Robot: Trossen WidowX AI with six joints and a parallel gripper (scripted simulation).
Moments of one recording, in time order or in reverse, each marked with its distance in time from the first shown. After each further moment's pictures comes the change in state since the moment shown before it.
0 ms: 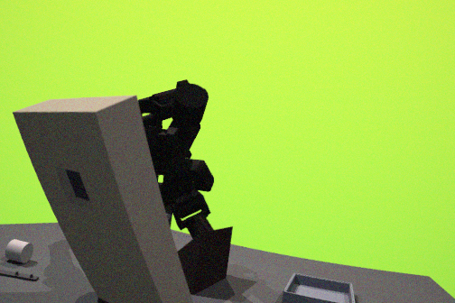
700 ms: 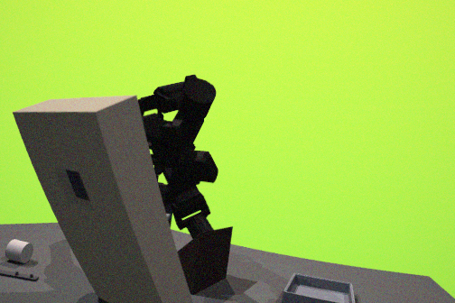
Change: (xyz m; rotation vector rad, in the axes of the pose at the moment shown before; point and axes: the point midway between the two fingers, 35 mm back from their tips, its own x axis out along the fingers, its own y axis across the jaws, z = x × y) arm -0.017 0.002 0.000 0.002 0.002 0.007
